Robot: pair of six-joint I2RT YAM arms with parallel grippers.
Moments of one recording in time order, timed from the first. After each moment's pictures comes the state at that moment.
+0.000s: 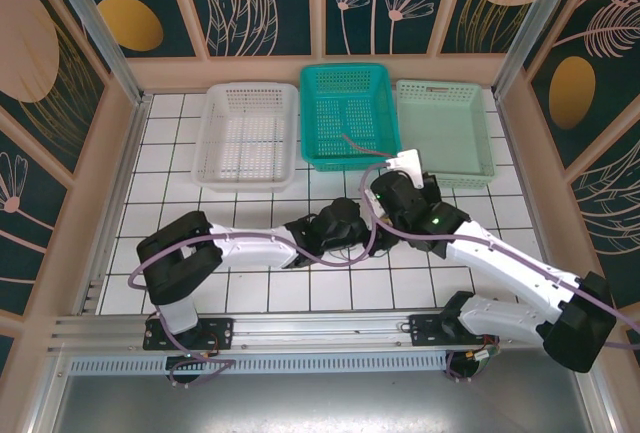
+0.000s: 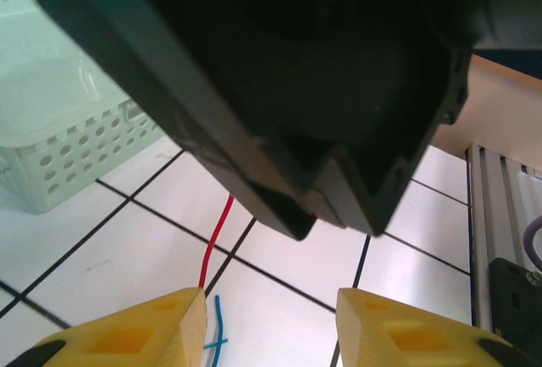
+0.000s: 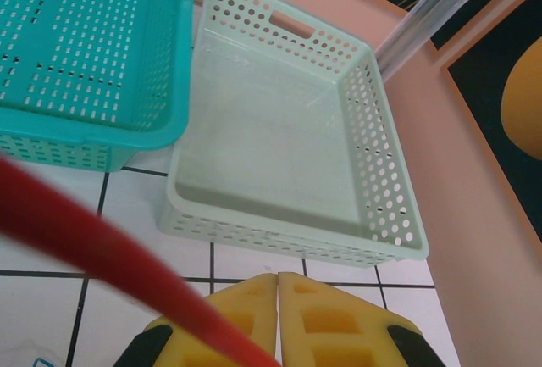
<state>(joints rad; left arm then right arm) -1.13 1.80 0.99 0.48 0.08 -0.24 0.84 1.07 0.83 -0.56 0.94 0.19</state>
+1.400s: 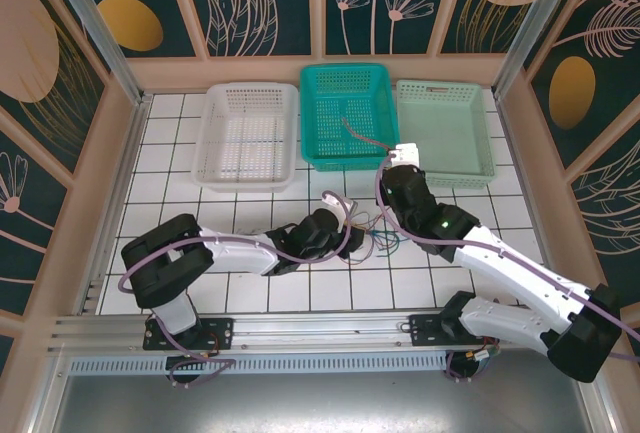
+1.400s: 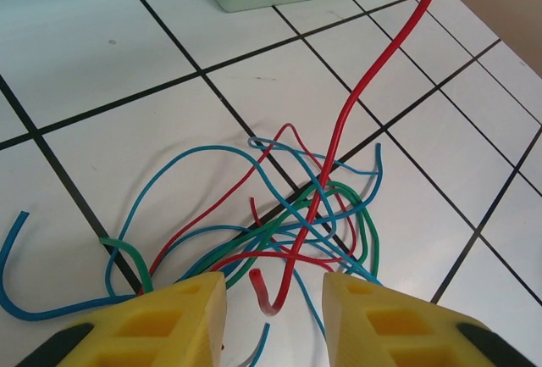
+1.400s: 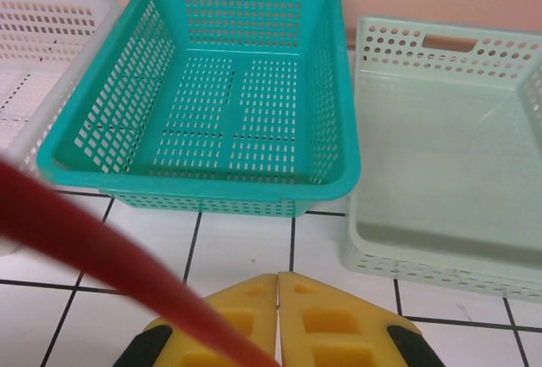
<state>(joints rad) -1.08 1.71 0.76 0.42 -0.09 -0.53 0.80 1.01 0.83 -0.37 0.59 0.32</state>
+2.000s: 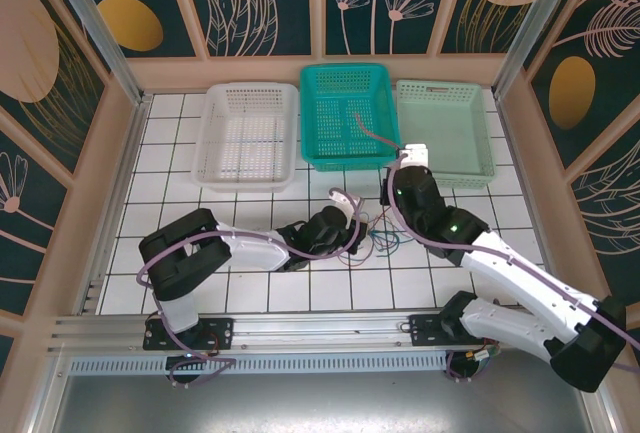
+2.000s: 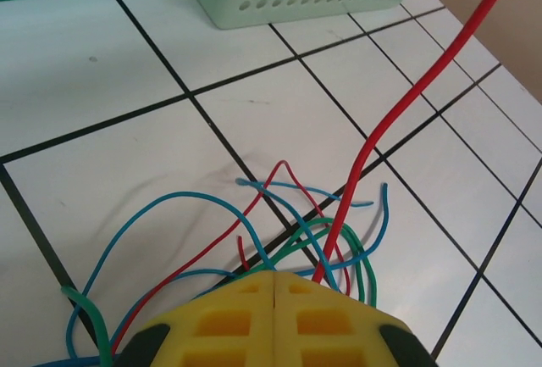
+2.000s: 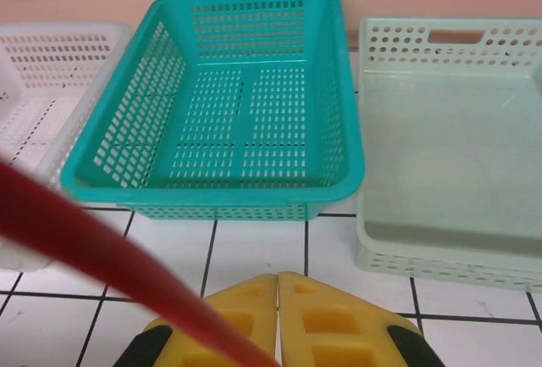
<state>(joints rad) -1.08 1.80 0.82 0.49 -0.10 -0.57 0.75 0.94 0.80 -0.36 0.54 0.38</state>
